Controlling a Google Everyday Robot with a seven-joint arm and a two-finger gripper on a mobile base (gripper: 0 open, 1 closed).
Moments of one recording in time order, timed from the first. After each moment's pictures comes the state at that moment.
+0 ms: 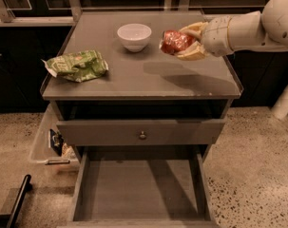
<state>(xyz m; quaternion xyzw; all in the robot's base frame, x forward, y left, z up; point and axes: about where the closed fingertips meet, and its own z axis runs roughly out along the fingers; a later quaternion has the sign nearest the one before) 0.686 -0.142 0.924 -0.63 0.57 0.03 0.53</state>
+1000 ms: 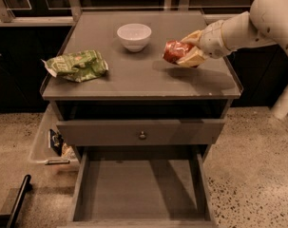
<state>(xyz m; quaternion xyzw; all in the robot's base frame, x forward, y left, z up) 0.709 -0.156 0.882 -0.62 0.64 0.07 0.45</state>
